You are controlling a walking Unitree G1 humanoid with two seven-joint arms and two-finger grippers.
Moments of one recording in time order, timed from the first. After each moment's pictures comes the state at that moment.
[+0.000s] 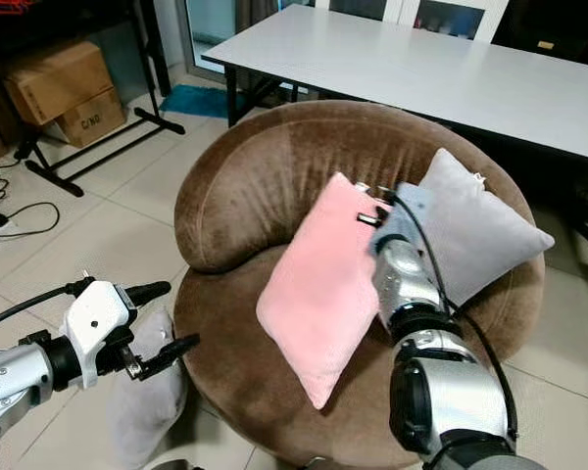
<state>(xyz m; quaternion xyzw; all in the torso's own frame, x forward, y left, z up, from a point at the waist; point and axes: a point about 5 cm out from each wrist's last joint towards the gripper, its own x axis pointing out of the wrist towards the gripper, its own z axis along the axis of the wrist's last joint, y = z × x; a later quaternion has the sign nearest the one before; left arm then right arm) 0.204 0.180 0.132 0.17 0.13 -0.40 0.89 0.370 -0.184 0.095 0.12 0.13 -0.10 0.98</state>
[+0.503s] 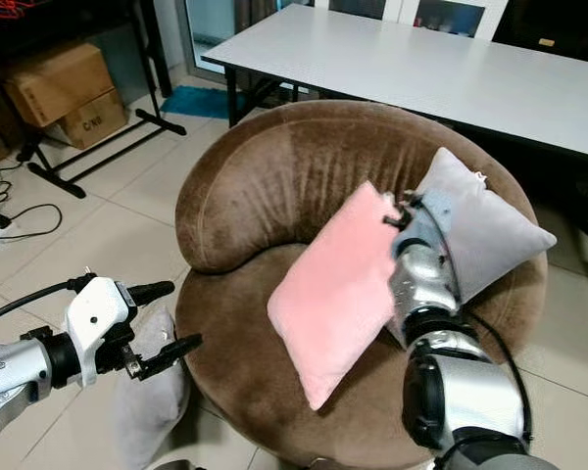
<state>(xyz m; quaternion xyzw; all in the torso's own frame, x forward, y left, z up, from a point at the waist) 0.206 0.179 0.136 0.16 0.14 -0.41 0.89 0.365 -0.217 0.098 0.11 0.10 -0.17 0.97</state>
